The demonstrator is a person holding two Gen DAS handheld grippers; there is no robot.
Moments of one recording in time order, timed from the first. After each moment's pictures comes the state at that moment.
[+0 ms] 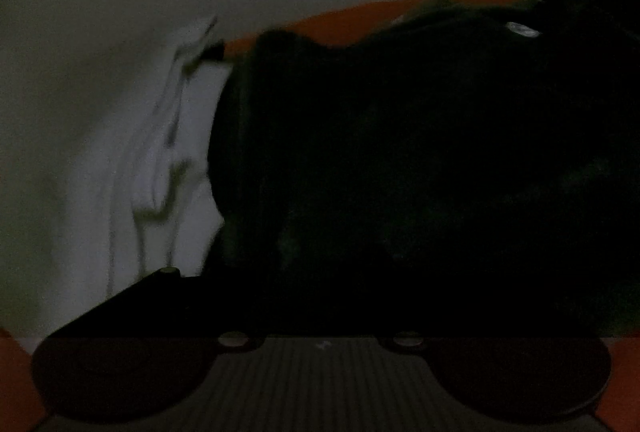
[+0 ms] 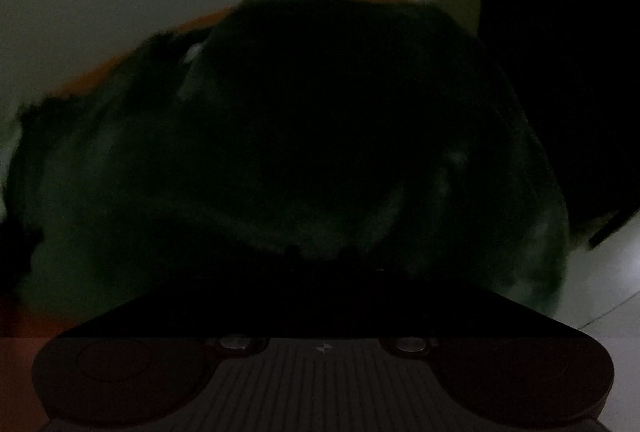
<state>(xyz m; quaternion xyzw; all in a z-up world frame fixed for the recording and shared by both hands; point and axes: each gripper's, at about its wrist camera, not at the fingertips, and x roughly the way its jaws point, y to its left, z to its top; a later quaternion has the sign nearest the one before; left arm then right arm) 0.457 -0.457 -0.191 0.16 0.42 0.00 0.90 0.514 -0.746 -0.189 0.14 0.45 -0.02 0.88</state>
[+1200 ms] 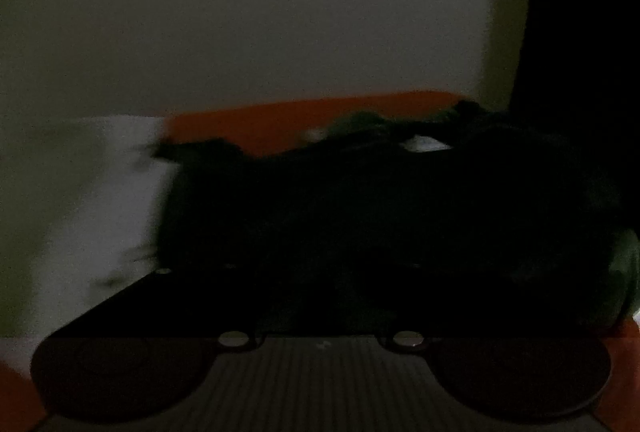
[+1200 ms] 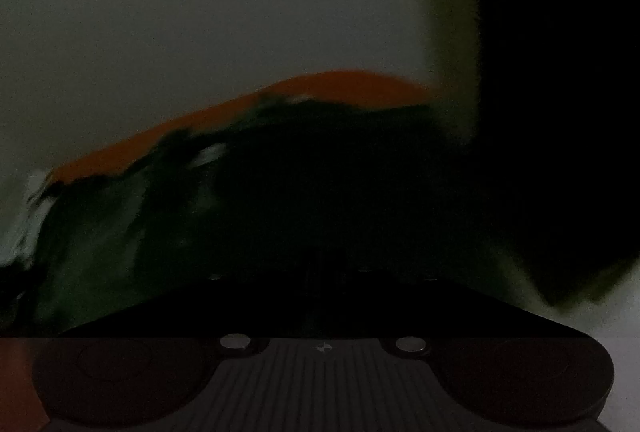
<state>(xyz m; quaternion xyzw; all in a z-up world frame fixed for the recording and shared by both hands) 0.516 -0.484 -0.157 0.07 0.37 -0.07 0.92 0.488 -0.752 -0.151 0.12 0.38 0.03 0.92</state>
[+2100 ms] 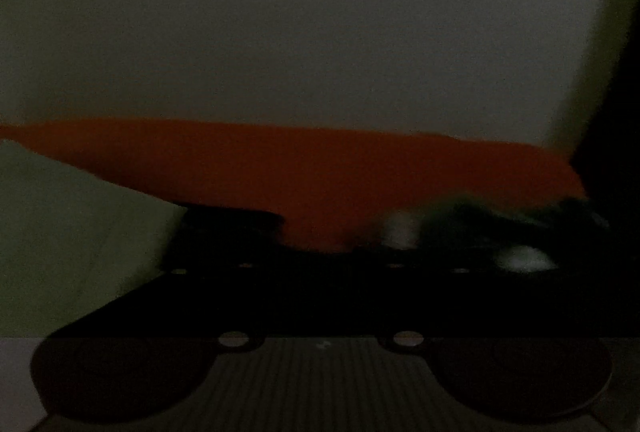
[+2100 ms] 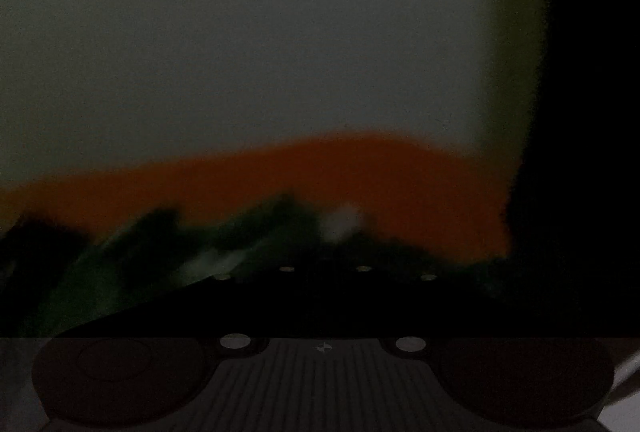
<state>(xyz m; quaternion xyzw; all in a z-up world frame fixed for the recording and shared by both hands) 0.709 -0.450 -0.137 -0.01 0.42 -0.05 0.91 0.668 -0.717 -0.149 0.07 0.39 0.09 0.91</state>
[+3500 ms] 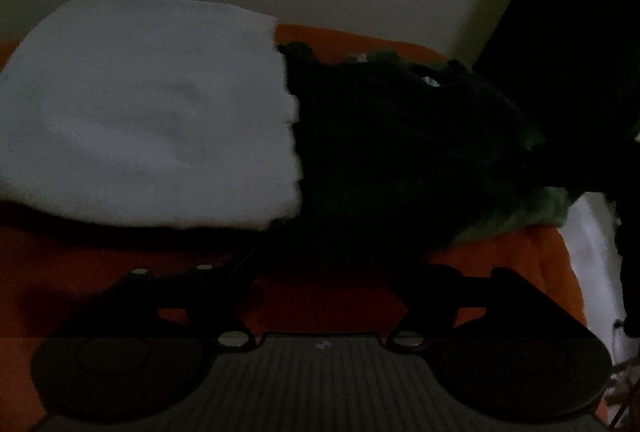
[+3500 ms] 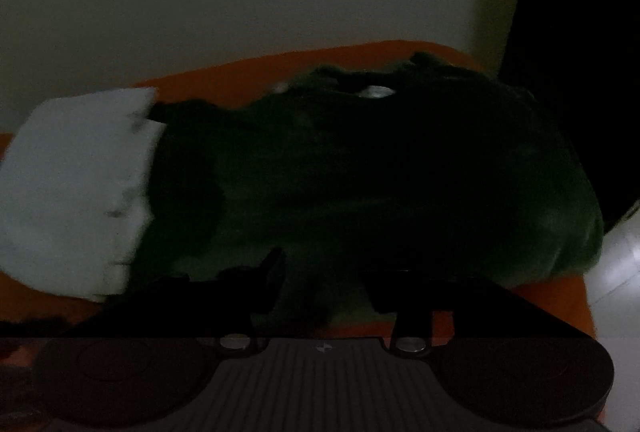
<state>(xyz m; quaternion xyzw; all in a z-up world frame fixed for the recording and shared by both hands) 0.475 -0.264 -0.157 -0.04 0.45 -0.17 0.88 0.476 -0.493 -0.090 0.08 0.43 -0.05 0.90</state>
